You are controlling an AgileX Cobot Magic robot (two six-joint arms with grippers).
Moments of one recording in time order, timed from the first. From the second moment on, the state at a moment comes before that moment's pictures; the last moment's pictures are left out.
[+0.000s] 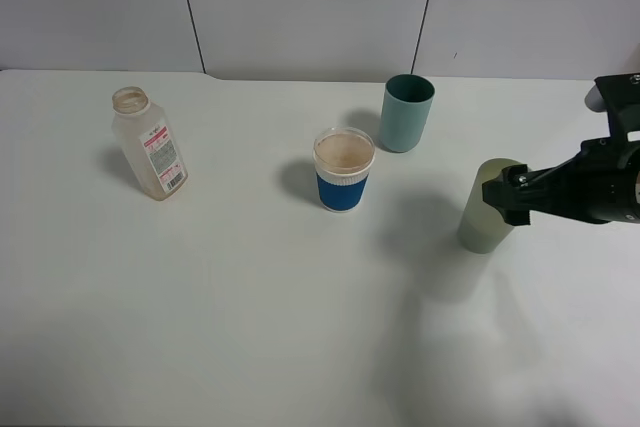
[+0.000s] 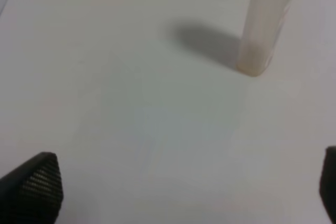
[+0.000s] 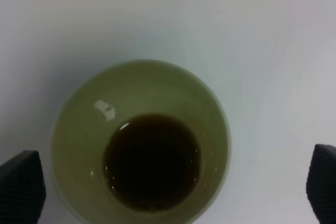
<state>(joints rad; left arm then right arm) 0.01 0.00 -0.51 0.02 1.05 -0.01 0.24 1.16 -0.35 -0.47 0.05 0.50</state>
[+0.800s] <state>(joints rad) 0.01 0.00 -0.51 0.02 1.05 -0.01 0.24 1.47 -0.24 -0.26 -0.21 0.34</state>
